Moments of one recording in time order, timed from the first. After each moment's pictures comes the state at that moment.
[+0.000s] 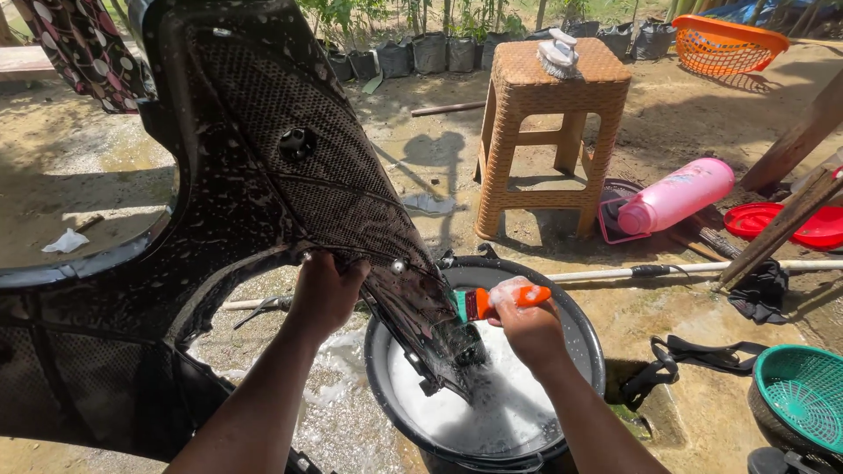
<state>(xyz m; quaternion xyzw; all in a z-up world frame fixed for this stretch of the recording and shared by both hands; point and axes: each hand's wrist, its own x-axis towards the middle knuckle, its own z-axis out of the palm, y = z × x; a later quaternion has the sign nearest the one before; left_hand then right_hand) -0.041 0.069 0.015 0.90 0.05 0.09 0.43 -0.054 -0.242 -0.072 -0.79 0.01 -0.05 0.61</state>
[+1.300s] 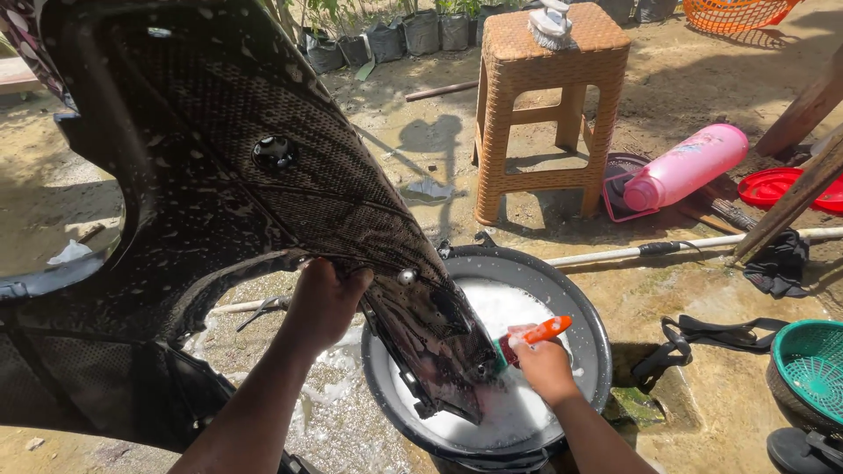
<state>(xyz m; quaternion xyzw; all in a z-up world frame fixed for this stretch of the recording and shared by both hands) -0.055 0.048 0.030 0.89 -0.04 0.08 0.45 -0.056 -0.291 -0.207 -0.88 0.14 0.05 0.46</state>
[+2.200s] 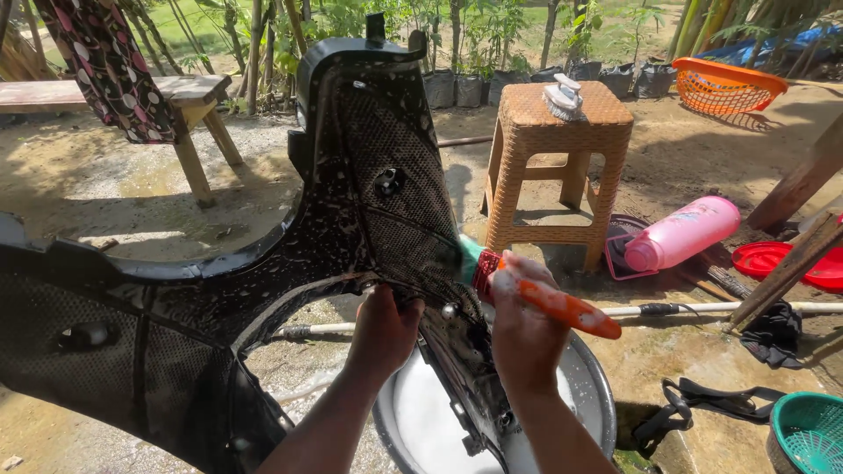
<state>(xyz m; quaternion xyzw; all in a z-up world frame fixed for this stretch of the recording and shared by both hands) -0.043 0.001 0.012 0.87 -0.01 0.15 0.47 -0.069 -0.176 0.034 -0.65 -0.05 -0.36 0.66</state>
